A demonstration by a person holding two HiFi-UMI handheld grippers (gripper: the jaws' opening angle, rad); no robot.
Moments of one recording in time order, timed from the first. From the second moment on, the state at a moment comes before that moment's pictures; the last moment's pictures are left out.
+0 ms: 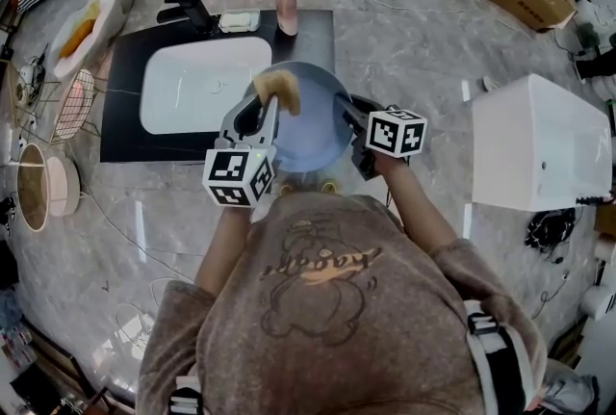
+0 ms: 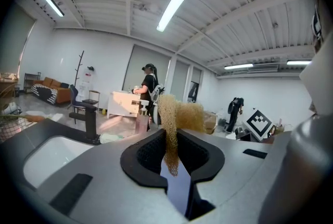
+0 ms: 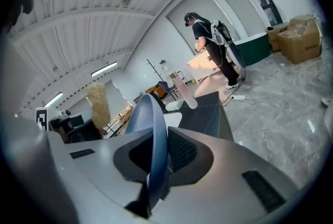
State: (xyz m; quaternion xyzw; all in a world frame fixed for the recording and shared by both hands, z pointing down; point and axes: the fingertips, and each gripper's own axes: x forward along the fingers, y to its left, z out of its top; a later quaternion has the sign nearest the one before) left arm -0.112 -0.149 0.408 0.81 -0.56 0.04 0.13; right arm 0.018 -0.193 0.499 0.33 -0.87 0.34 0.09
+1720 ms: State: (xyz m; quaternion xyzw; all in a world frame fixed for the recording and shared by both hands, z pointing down) left arm -0.057 -0.187 0.416 0.84 -0.51 0.18 0.08; right arm -0.003 -0.163 0.441 0.34 -0.90 0.27 0.09
